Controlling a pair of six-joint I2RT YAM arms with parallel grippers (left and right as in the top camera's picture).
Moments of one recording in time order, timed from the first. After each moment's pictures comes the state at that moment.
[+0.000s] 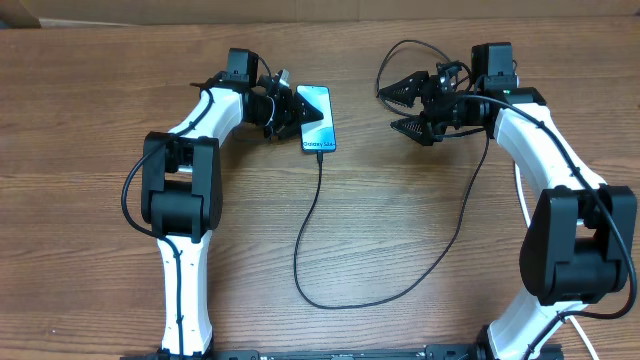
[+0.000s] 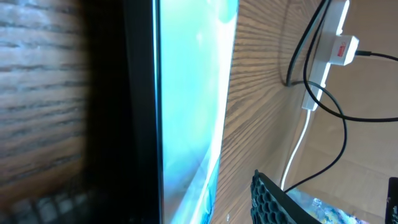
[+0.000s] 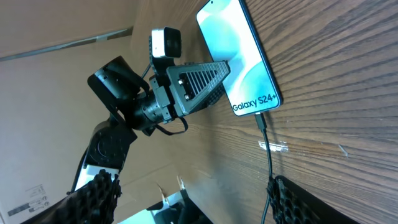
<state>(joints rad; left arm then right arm) -0.14 2.44 1.81 -0.59 0.87 -0.47 0.03 1.92 1.42 -0.52 -0.96 0.81</state>
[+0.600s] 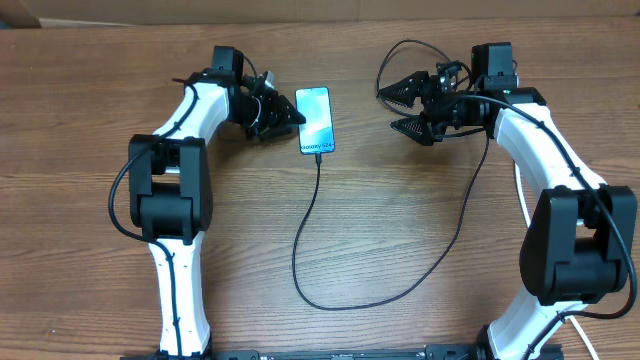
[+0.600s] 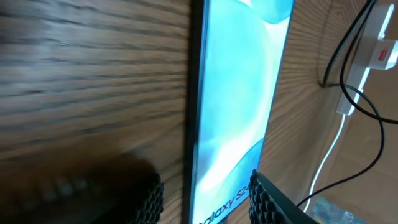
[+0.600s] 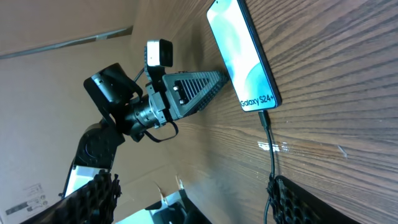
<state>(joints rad) -0.09 2.41 1.83 -0.74 0.76 -0.36 0.03 1.92 1.42 -0.52 -0.96 0.80</state>
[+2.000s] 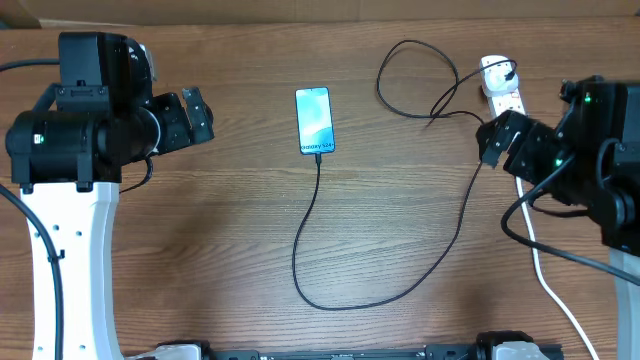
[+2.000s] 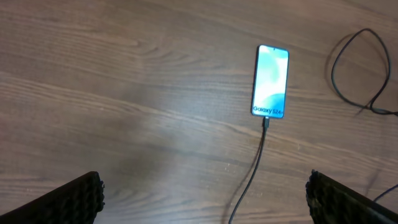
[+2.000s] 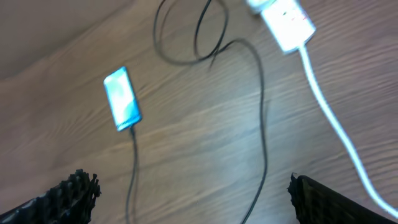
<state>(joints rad) 0.00 1.46 1.81 -1.35 0.08 -0.31 0.04 1.24 1.70 -1.39 -0.08 0.47</state>
